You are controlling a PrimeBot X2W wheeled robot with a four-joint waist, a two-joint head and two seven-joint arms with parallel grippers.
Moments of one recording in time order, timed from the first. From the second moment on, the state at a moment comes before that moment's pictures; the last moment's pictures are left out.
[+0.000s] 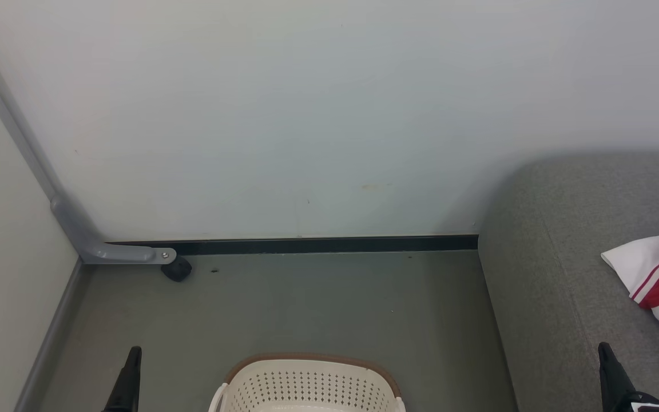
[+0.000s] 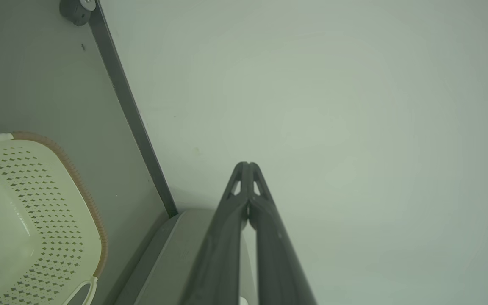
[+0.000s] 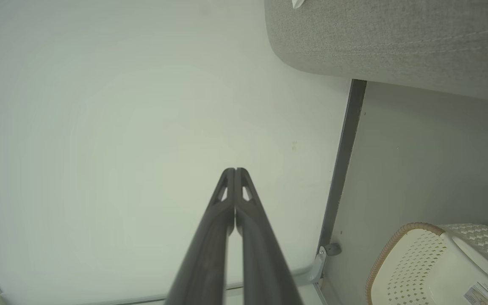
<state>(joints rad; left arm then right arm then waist) -0.07 0.04 0.09 0.31 -1.59 -0.12 0.11 -0.08 -0.04 -0.14 0.30 1.59 0.12 0.11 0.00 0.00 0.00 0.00</state>
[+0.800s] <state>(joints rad) -0.08 0.04 0.09 0.30 -1.60 -0.12 0.11 -0.08 -0.04 -0.14 0.30 1.59 0.12 0.11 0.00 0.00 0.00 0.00</state>
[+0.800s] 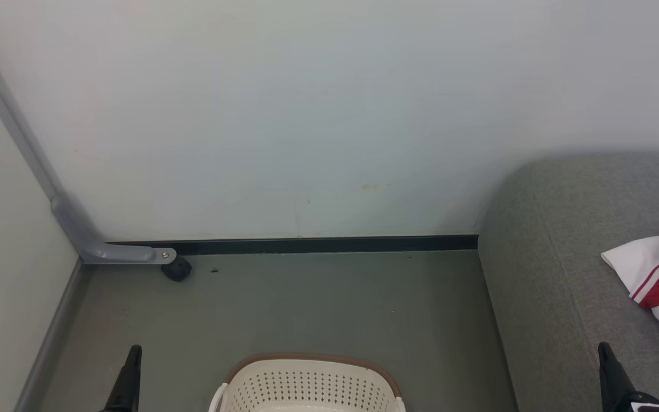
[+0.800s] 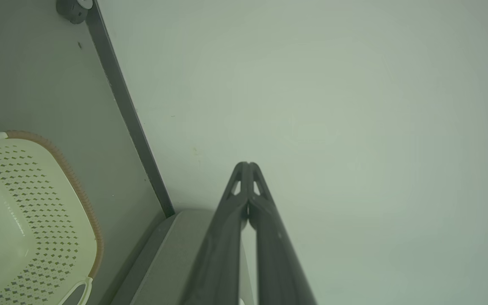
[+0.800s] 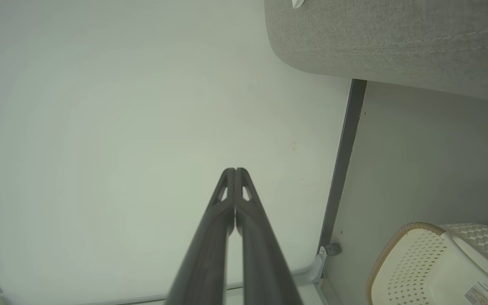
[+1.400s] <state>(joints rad) -0.08 0.04 0.09 0.30 -1.60 -0.12 0.11 -0.08 -0.04 -0.14 0.30 1.59 0.12 0.11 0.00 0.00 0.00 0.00</state>
